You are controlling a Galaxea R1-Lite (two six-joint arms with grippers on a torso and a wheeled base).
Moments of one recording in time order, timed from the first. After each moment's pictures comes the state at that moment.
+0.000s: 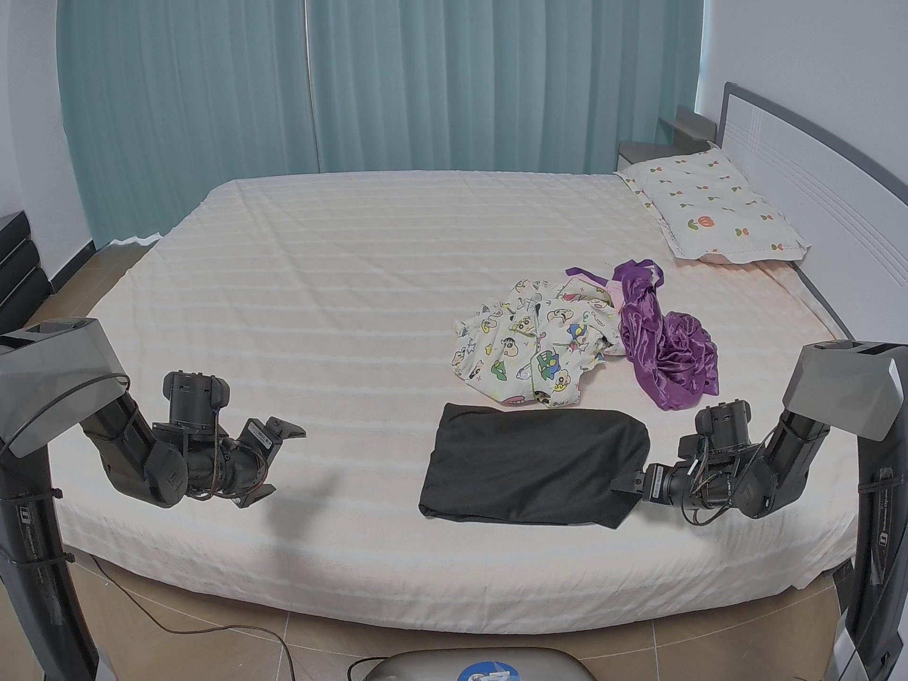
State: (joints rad) left arm -0.07 2.20 -0.77 -0.70 -0.24 -1.03; right arm 0.15 2.39 -0.78 -0.81 0.26 0.38
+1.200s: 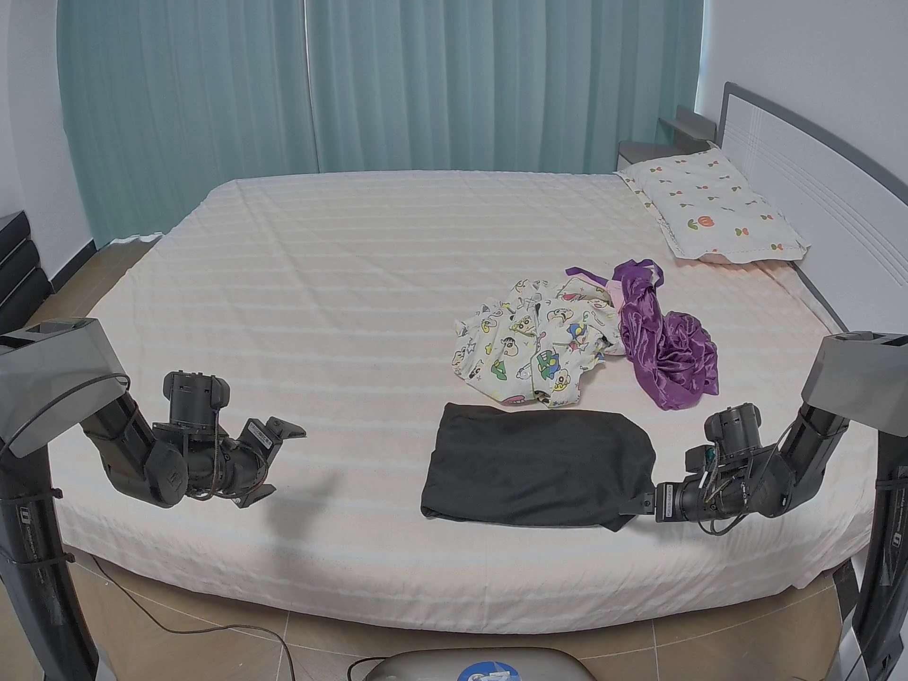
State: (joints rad) left arm -0.07 2.20 -0.77 -0.70 -0.24 -1.03; right arm 0.15 2.30 -0.70 -0.67 0.26 0.24
